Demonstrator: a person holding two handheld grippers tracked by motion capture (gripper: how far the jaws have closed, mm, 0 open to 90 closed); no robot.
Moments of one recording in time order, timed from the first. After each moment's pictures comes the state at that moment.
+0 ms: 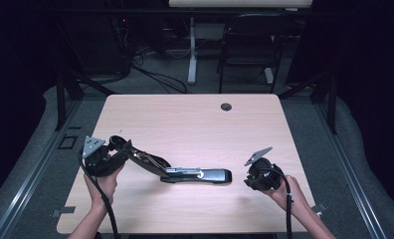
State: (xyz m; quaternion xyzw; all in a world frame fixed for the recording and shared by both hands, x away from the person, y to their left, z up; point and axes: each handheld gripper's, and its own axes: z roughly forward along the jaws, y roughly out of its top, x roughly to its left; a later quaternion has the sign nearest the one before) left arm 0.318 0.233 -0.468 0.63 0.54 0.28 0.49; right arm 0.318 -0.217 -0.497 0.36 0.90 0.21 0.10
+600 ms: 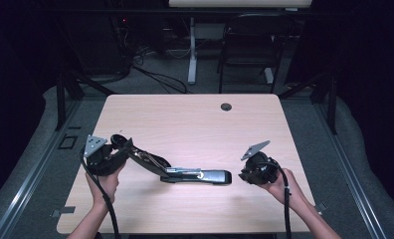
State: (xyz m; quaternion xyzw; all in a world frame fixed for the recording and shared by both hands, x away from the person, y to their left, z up) left arm 0.319 0.230 -0.465 0.64 0.53 0.27 0.49; right arm 0.329 -0.208 -0.484 0.32 0.91 0.24 0.10
